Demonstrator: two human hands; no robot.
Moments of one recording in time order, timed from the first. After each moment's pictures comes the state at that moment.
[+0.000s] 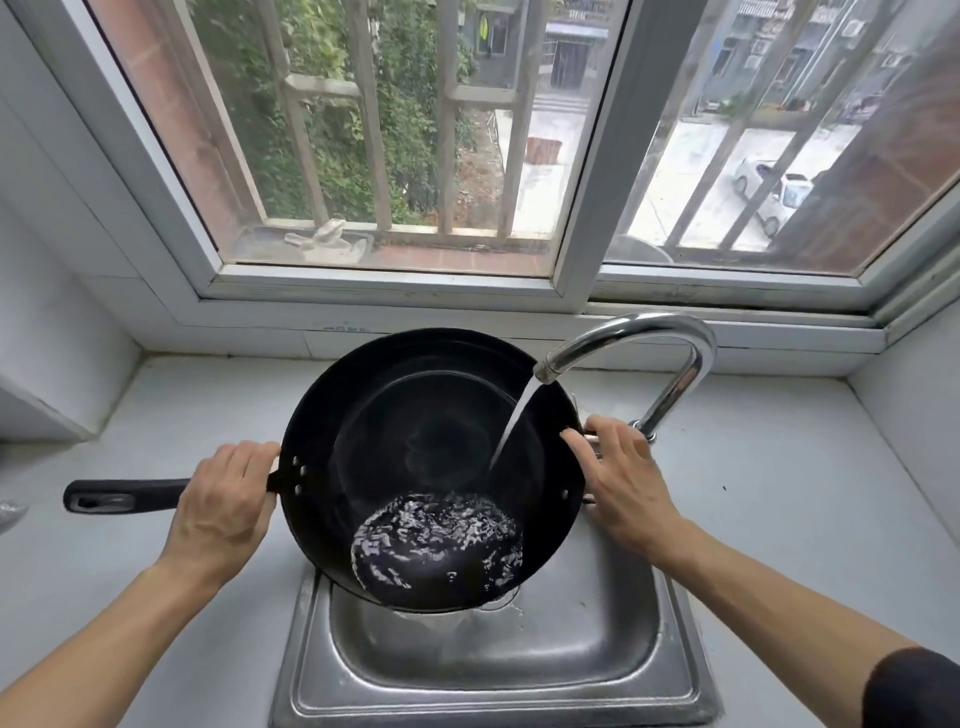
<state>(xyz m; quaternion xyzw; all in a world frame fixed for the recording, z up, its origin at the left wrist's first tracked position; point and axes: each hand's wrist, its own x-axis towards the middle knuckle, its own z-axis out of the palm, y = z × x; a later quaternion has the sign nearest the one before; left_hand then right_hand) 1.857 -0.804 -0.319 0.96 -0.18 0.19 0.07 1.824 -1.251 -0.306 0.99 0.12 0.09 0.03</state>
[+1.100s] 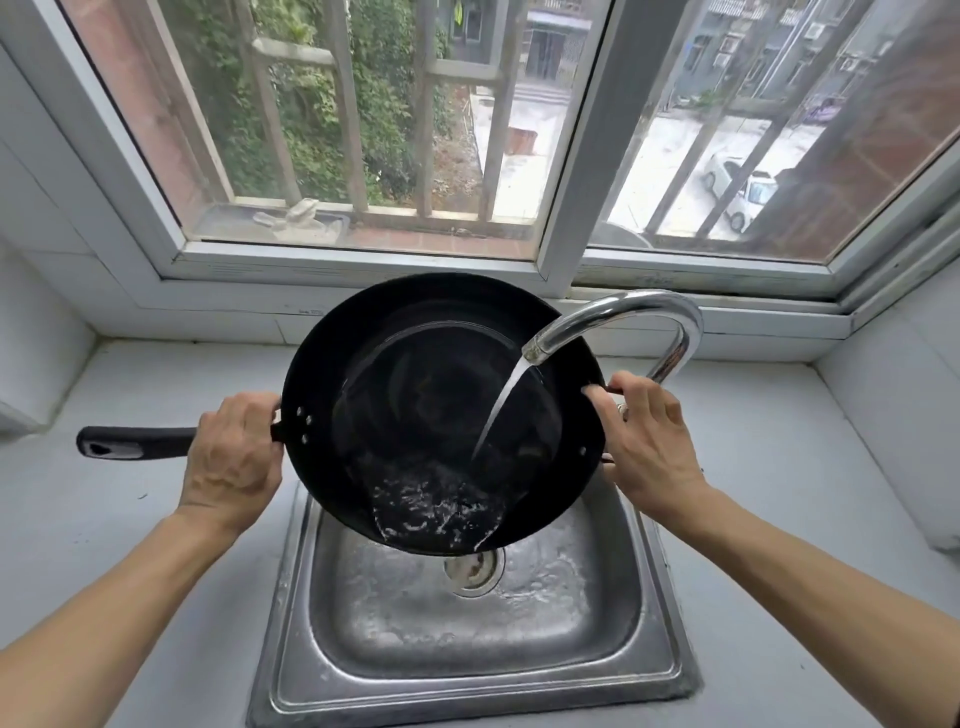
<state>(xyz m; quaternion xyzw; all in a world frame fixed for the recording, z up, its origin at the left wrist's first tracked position) 1.896 -0.836 -0.330 0.93 -0.18 0.28 0.14 1.821 -1.266 -0.264 0.98 0.08 0.17 0.07</state>
